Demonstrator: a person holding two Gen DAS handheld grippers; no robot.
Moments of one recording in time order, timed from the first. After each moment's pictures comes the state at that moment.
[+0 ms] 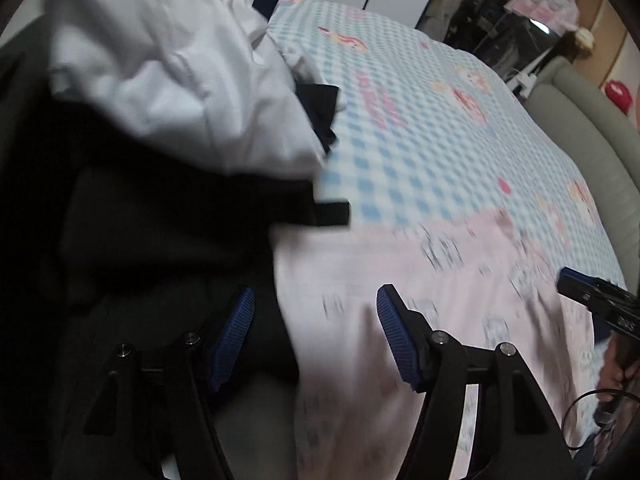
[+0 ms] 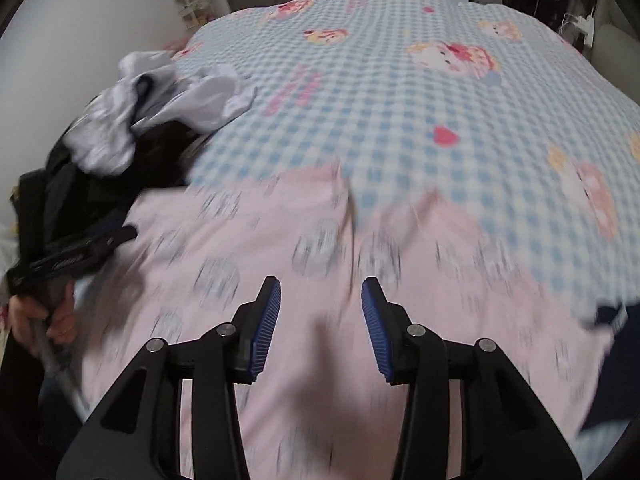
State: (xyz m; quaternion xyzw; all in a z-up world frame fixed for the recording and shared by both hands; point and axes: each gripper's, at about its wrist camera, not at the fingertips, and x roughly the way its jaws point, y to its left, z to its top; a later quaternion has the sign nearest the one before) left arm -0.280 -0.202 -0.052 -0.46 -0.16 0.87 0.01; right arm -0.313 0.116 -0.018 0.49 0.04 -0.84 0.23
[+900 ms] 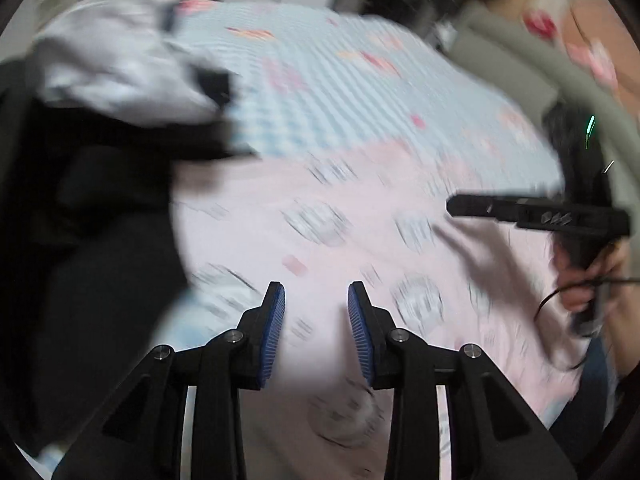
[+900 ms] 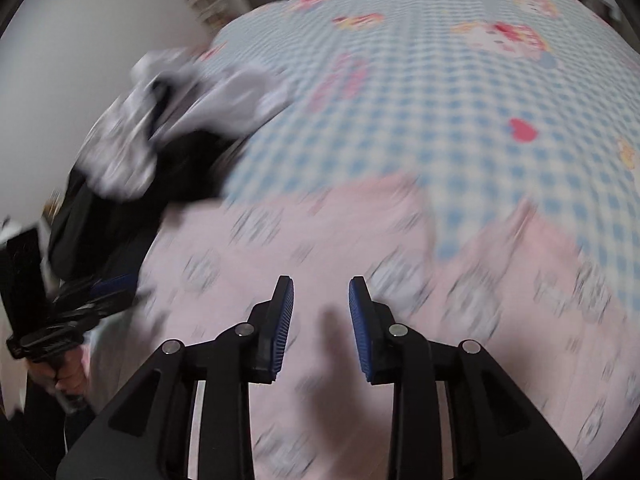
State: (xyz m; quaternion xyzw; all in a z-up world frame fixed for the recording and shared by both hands) left arm -0.190 -0.144 -0.043 -0.48 -0.05 0.87 0.14; right arm -0.294 0.073 -0.042 0.51 0.00 -0.80 0.30
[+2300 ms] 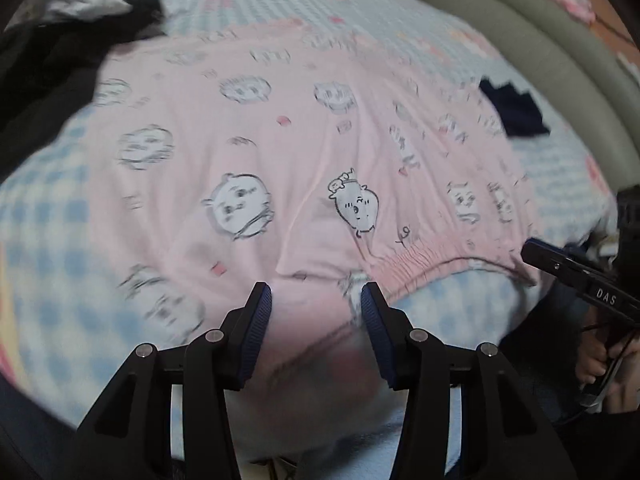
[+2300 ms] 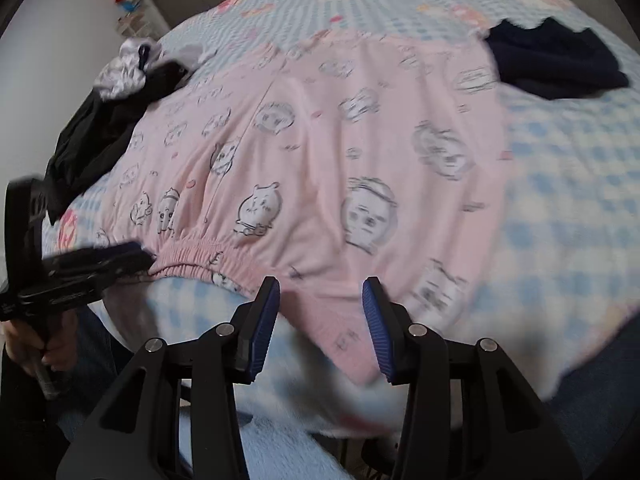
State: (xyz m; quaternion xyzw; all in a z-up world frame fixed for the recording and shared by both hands) left arm -0.041 -0.046 -0.039 -0.52 -0.07 0.84 0.16; right arm -0.017 0.270 -0.053 0.51 -0.08 -0.85 0.14
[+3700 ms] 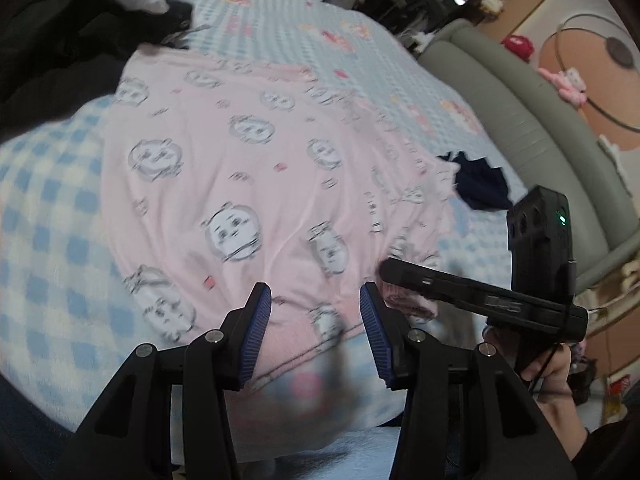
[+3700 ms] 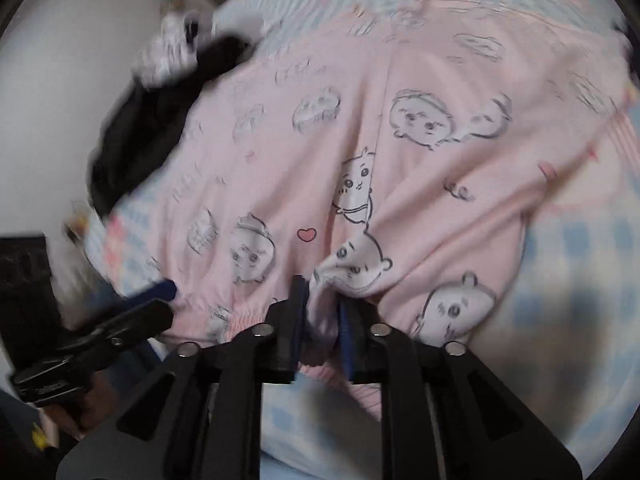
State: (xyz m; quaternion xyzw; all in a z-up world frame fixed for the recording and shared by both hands) left arm -0.044 -0.066 -0.027 -0.46 -0.19 0.85 0.19; right arm -0.081 0.179 -0.070 0.53 -0.16 -0.78 0.27
